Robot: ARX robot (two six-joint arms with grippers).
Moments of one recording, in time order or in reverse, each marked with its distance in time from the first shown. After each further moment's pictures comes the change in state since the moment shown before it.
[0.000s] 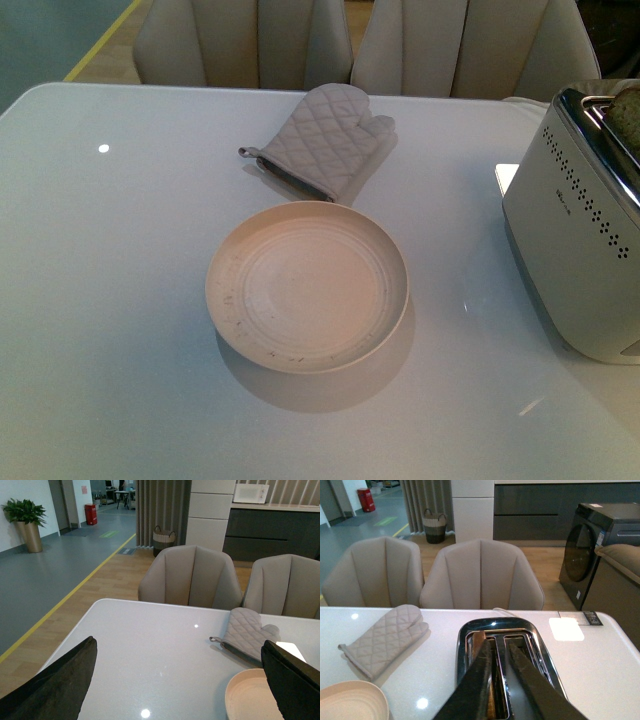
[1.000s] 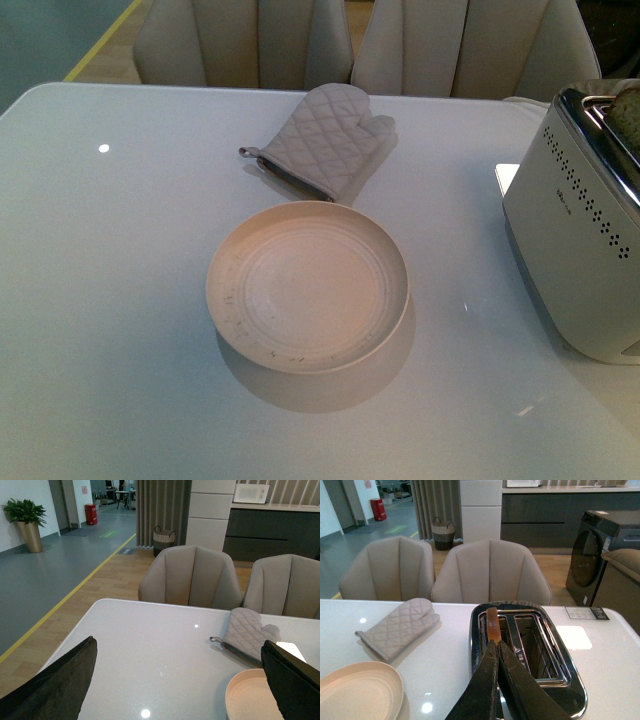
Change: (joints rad) left arm 0.000 0.000 0.000 0.000 0.000 0.000; right arm 0.039 -0.462 -0.197 -0.234 0.014 0.003
